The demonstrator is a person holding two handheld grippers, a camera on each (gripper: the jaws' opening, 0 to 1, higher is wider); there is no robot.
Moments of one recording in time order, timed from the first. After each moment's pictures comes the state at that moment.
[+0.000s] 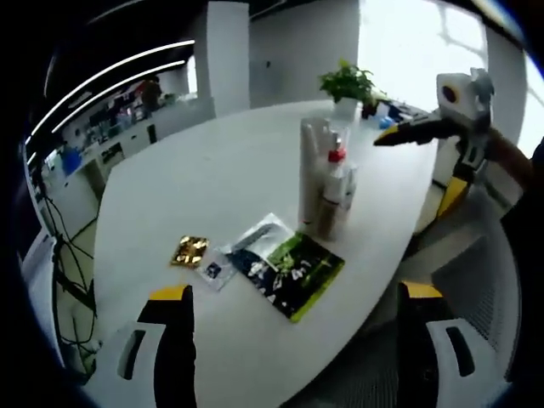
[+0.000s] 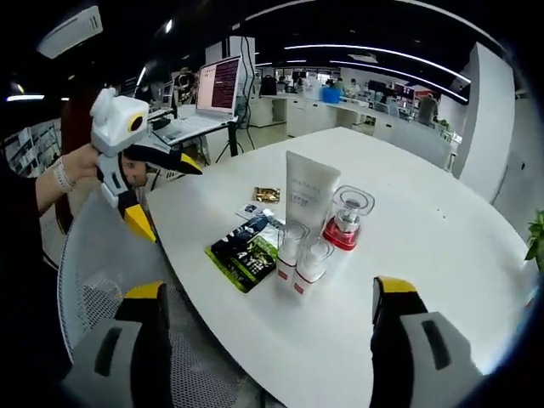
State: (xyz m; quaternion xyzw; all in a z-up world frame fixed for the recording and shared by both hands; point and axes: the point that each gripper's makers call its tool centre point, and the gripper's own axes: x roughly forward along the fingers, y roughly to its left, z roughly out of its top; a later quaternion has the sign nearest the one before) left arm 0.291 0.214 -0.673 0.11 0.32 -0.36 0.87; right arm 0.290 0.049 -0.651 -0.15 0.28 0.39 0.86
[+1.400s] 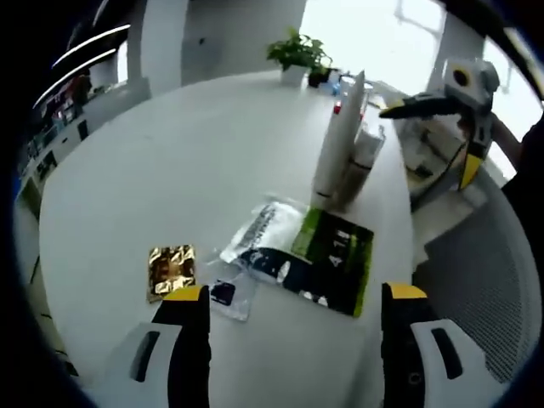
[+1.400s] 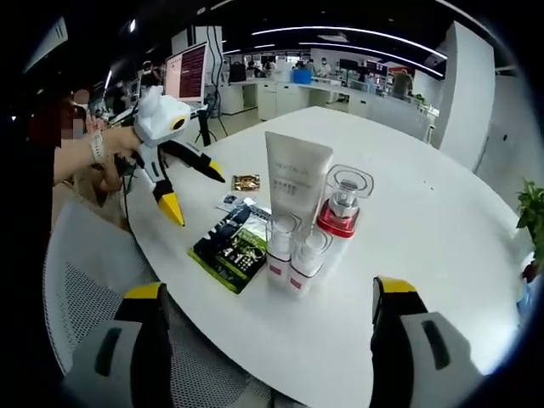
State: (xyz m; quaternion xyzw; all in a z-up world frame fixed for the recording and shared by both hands) left arm 0.369 0.226 -0.741 0.15 0.39 -0.53 0.74; right arm 0.302 0.056 -0.671 -0.13 0.34 0.31 0.88
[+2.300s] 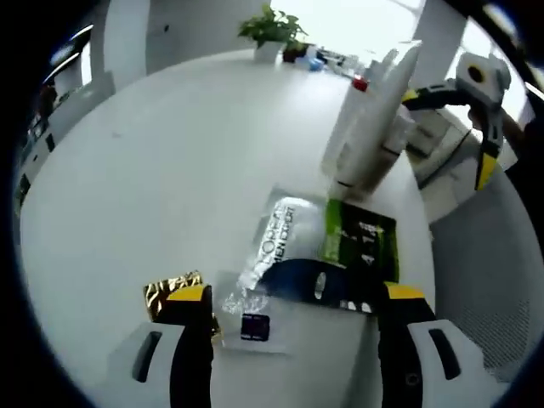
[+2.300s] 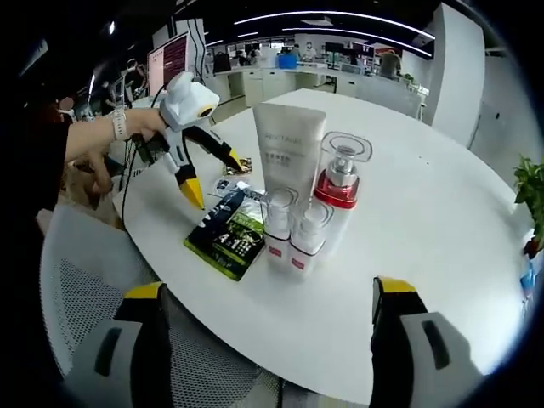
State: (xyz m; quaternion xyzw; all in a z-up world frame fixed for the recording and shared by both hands) left arm 0.406 0.207 -0.767 0.19 0.41 -0.57 0.68; right arm 0.292 0.054 -0.688 -0.11 0.38 0.28 0.87
